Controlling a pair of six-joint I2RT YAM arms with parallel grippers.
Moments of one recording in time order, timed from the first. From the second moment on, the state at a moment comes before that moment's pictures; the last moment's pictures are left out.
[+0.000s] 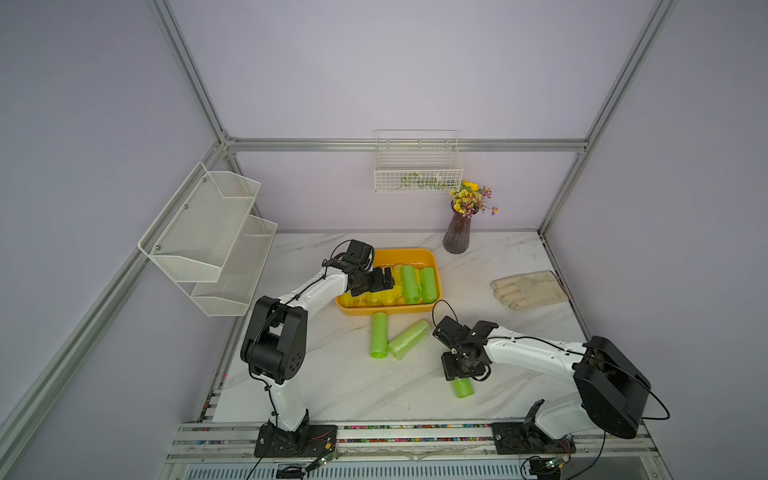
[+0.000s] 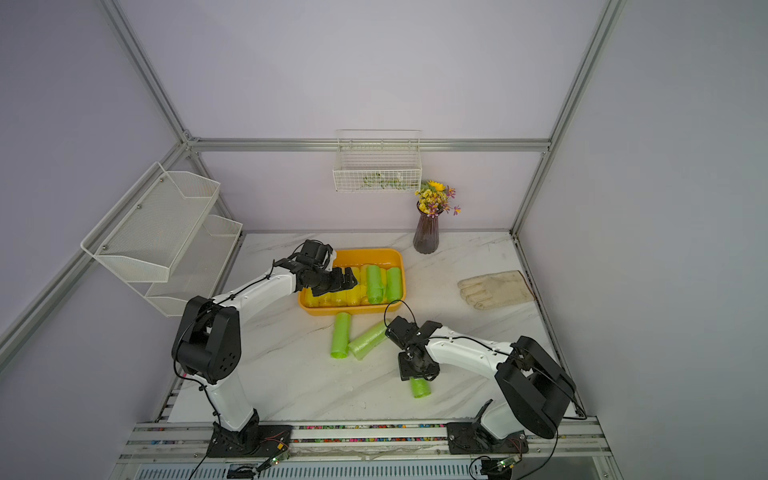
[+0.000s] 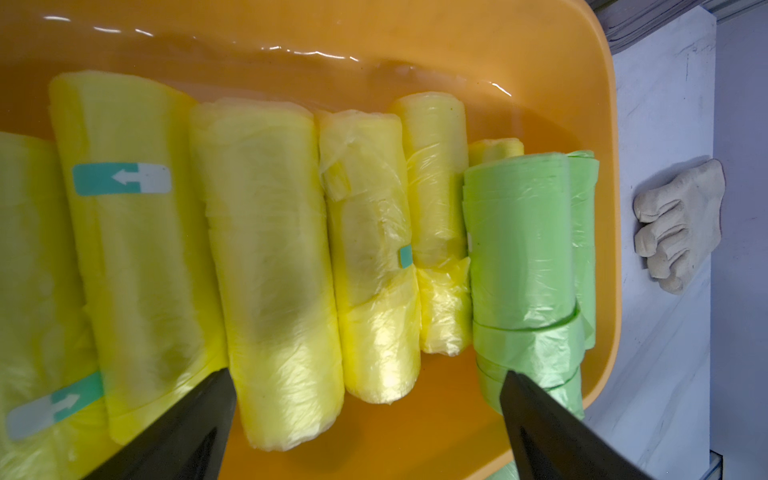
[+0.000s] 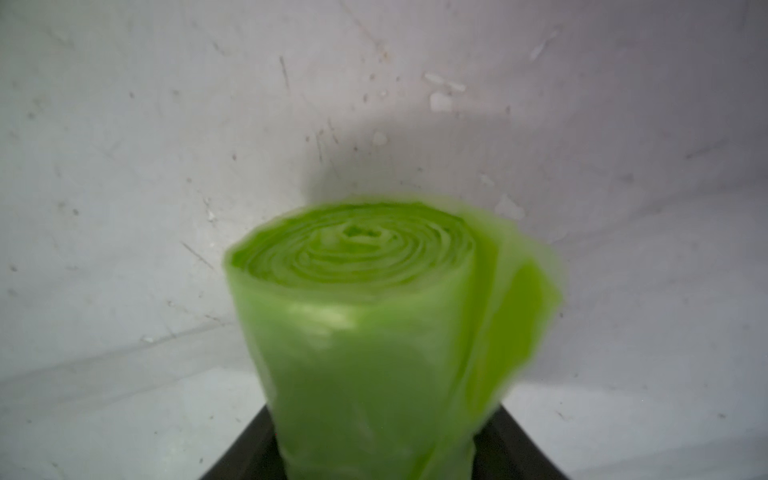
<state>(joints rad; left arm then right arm) -0.37 1.83 1.37 -0.52 0.21 -0.49 0.81 1.47 0.80 -0.80 0.04 0.71</state>
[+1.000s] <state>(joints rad) -0.37 1.81 1.37 -0.52 0.21 -0.50 0.67 1.44 1.07 -0.78 0.05 0.57</state>
